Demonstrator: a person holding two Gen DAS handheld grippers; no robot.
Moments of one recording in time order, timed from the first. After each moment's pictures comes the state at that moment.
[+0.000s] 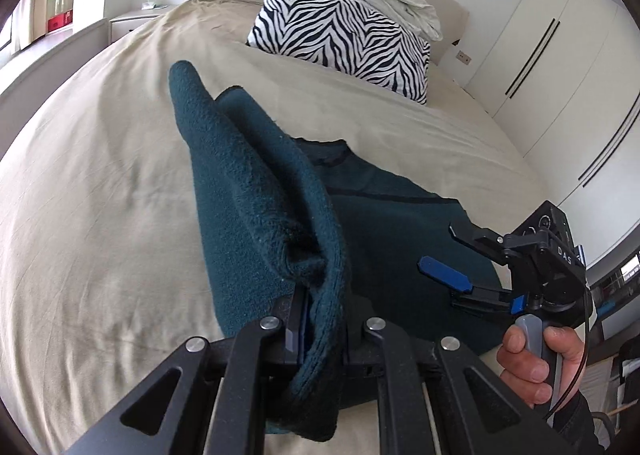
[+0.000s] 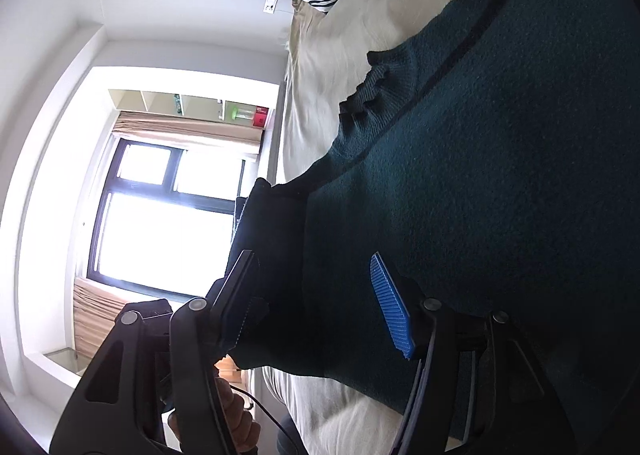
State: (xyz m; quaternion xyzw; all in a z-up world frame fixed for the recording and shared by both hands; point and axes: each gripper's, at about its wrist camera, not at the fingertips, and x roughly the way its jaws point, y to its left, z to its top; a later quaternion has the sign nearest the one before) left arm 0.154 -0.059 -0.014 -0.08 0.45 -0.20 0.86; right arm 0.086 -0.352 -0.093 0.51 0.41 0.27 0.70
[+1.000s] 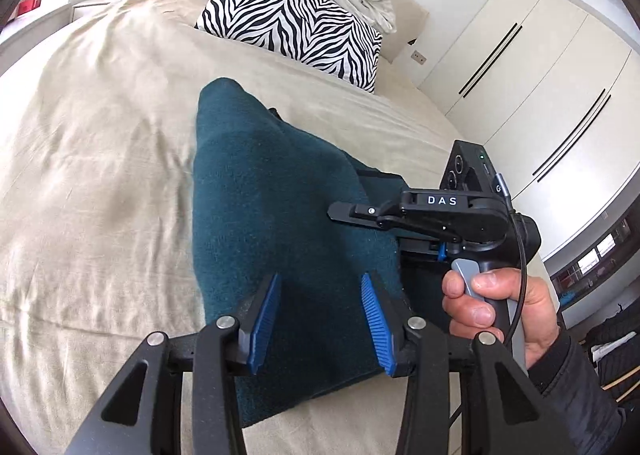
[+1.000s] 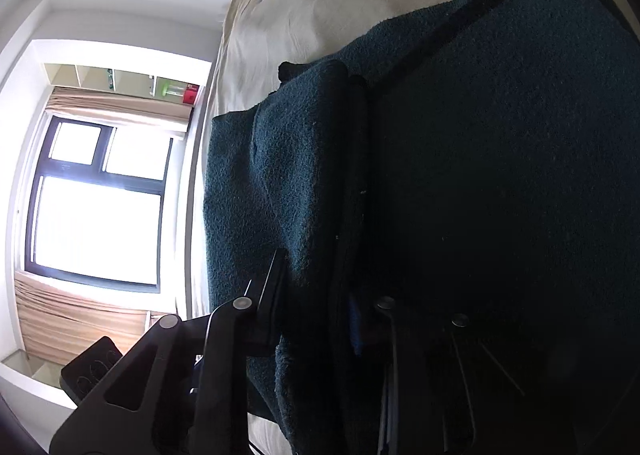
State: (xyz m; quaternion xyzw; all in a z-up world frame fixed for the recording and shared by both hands) left arm 0.128 -0.088 -0.050 -0.13 0.44 -0.27 0.84; right arm 0.145 -0.364 -0.115 0.41 0.52 0.19 0.73
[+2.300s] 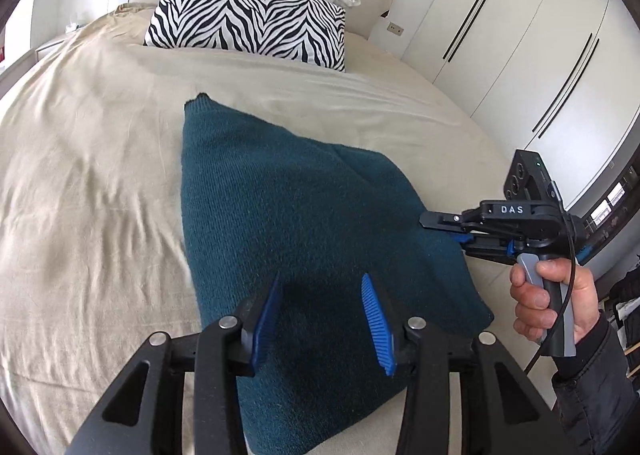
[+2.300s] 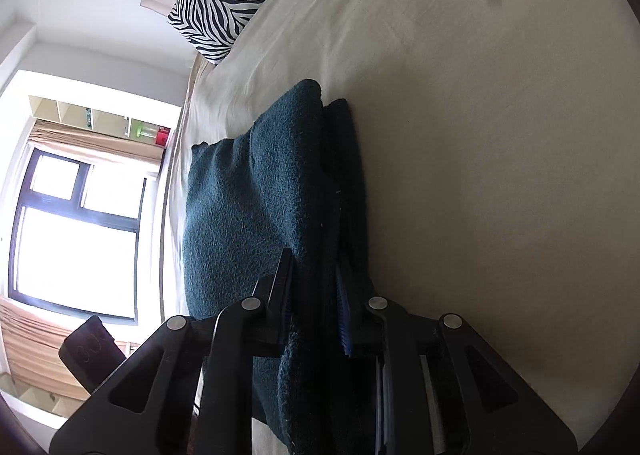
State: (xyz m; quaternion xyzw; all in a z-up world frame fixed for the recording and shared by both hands) left arm 0.154 -0.165 -0.047 -0.05 0.43 -0.29 0.85; right arm 0.082 -0.515 -0.103 0.41 0.48 0.10 0.77
